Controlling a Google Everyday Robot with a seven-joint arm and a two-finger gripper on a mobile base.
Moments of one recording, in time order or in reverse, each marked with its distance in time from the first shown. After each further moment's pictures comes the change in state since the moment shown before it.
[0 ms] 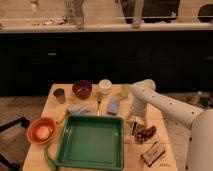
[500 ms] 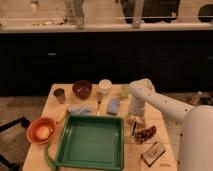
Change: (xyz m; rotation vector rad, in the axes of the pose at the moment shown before) arm 0.002 -0.004 0.010 -0.021 -0.059 -0.034
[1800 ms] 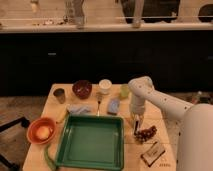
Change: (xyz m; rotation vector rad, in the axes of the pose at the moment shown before) arm 0.004 0.007 -0.013 -0.025 -0.005 0.009
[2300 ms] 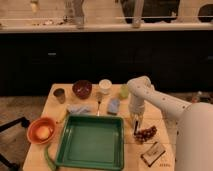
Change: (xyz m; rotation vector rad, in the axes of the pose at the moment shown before) arm 0.002 -0.003 0.000 -0.021 0.008 0.016
